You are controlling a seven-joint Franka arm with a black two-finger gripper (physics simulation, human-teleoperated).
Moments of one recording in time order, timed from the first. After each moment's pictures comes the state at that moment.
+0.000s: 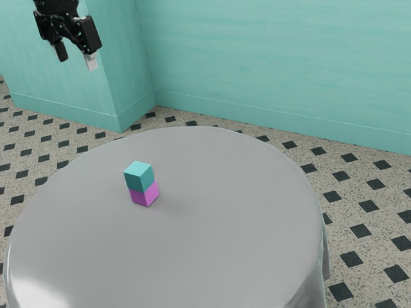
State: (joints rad) arm -0.14 -0.10 0.11 -1.34 0.05 1.29 0.10
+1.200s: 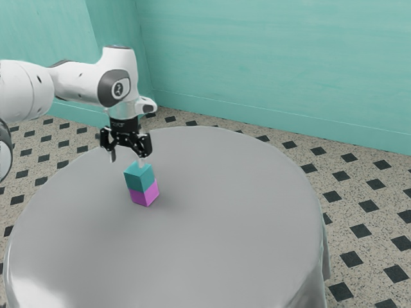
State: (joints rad) arm 0.01 0.40 0.12 -1.60 0.02 1.81 -0.06
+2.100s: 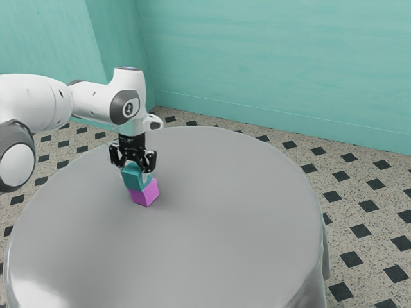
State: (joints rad) arm 0.03 0.54 0.11 -1.55 0.01 1.88 -0.07
